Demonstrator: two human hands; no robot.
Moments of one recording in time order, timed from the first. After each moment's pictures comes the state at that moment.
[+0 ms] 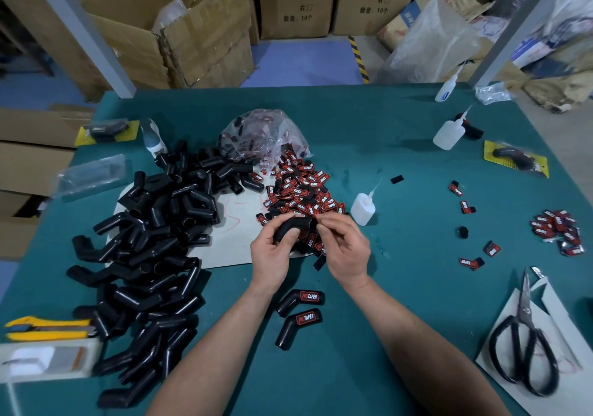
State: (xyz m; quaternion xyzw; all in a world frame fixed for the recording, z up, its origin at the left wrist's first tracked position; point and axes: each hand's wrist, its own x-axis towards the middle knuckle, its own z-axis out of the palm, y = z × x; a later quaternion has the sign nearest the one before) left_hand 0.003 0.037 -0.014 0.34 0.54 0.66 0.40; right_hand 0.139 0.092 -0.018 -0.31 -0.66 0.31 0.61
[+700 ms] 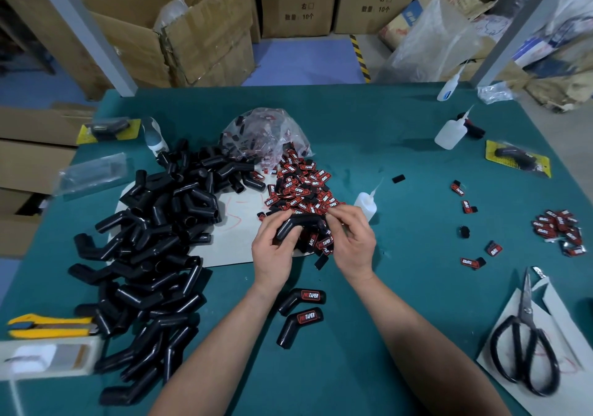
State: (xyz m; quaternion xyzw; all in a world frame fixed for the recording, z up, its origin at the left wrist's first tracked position) left_hand 0.002 0.044 -0.031 0.41 0.59 0.64 0.27; right_hand 0.143 0.102 -0.021 -0.40 -0.64 0.31 0.58
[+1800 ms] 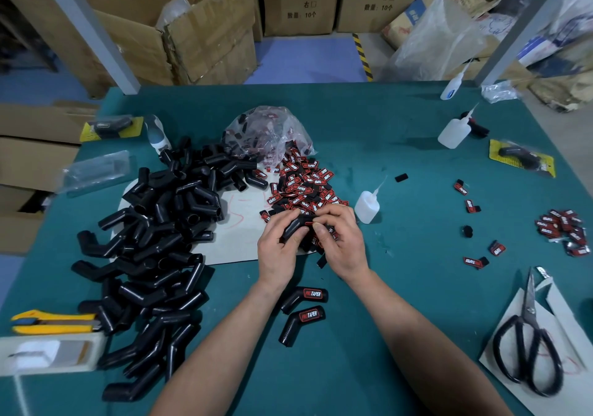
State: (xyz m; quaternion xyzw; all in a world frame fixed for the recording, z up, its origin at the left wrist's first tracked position) left_hand 0.004 0.040 -0.025 0.43 0.62 0.59 0.28; right_hand 0.140 0.096 -0.018 -0.38 -0.74 0.28 0.48
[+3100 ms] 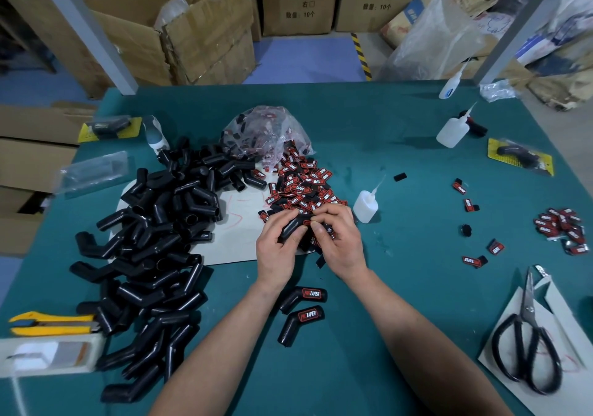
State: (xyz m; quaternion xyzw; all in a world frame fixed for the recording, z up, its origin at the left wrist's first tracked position) left_hand 0.003 0.042 -0.030 0.43 0.60 0.60 0.29; right_hand 0.139 0.096 -0.016 -0.39 -0.74 0.29 0.47
